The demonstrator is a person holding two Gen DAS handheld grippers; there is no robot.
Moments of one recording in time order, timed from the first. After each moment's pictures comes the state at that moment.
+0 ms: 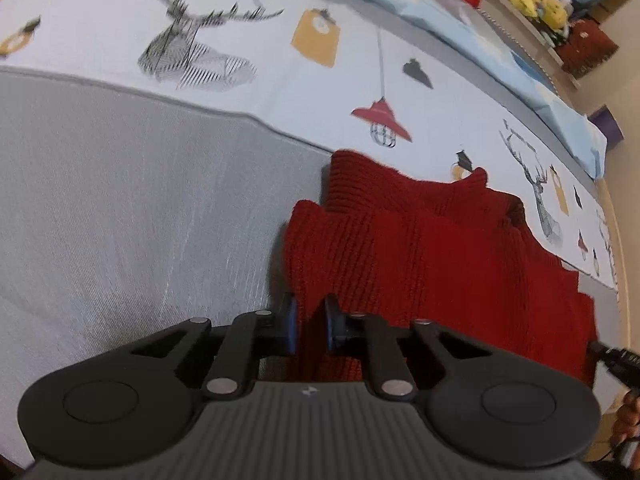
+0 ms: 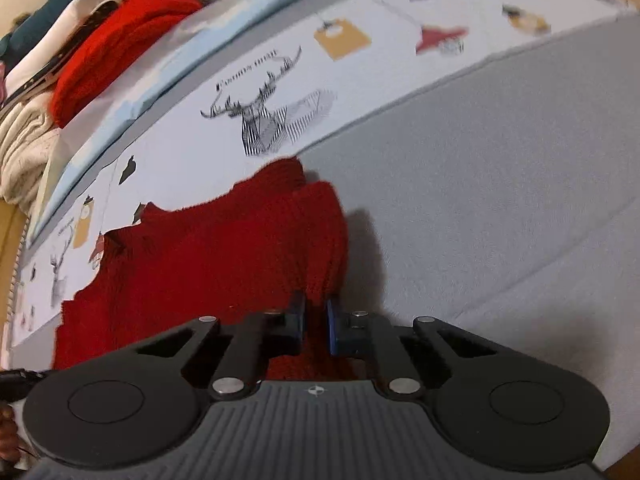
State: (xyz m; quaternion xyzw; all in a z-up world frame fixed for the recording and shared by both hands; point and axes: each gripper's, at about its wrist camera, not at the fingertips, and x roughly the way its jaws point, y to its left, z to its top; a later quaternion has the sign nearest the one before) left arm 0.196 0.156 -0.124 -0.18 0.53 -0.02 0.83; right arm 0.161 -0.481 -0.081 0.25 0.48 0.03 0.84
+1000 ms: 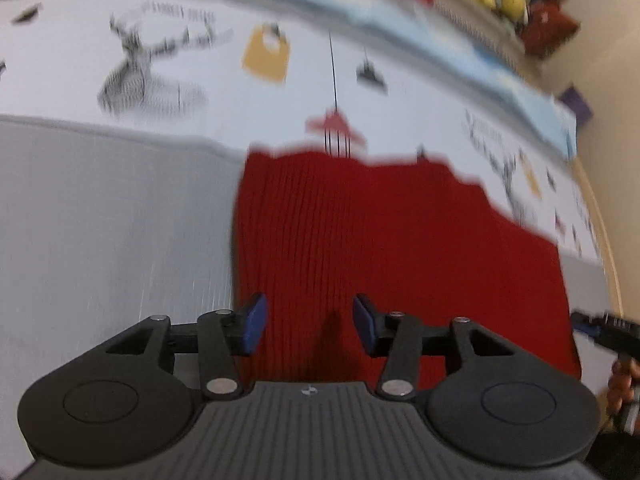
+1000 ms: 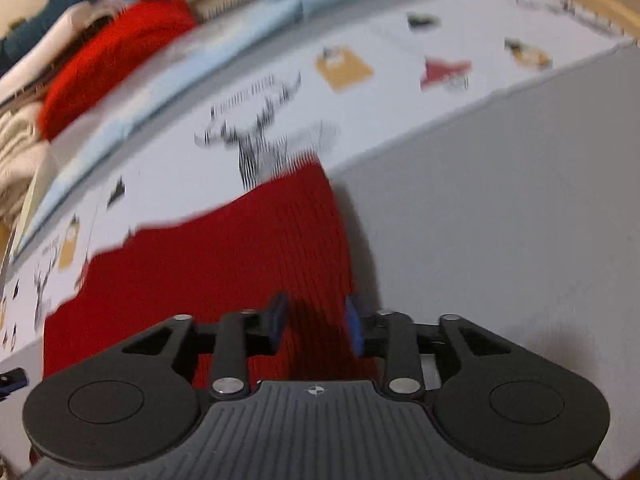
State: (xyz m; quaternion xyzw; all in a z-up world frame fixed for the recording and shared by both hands) left arm 0.199 0.140 -0.105 -0.15 0.53 -0.08 0.83; right arm 0.182 -0.471 -0.077 0.24 0.47 0.00 0.85
